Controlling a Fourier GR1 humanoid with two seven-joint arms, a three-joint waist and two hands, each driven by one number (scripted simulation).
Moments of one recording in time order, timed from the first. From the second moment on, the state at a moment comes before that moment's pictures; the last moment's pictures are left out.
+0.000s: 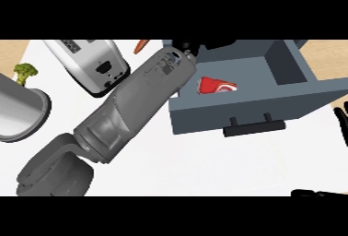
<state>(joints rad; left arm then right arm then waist) -1.44 0.00 -0.59 -0.37 0.49 0.67 -0.02 0.13 -0.05 -0.24 -2.14 -0.08 0.19 0.15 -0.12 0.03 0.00</state>
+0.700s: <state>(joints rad) -1.42 0.00 -0.62 -0.35 0.56 0.76 -0.07 0.10 -0.07 -0.24 -2.16 -0.07 0.19 0.16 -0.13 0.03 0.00</state>
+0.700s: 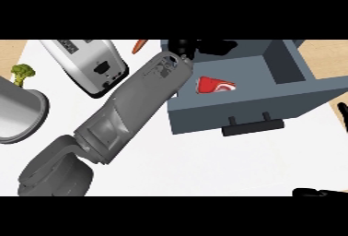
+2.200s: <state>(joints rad) -1.44 0.00 -0.60 -0.46 0.70 0.84 -0.10 -0.06 -0.26 0.07 -1.98 0.84 0.08 0.00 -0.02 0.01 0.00</state>
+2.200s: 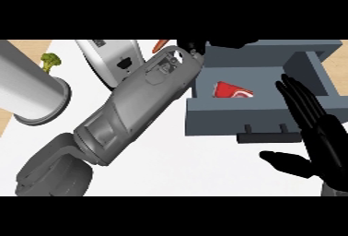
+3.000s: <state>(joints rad) -1.34 0.22 -0.62 -0.72 0.61 0.81 0.10 -0.28 -0.17 0.05 -1.40 1.08 -0.27 -0.08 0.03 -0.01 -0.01</state>
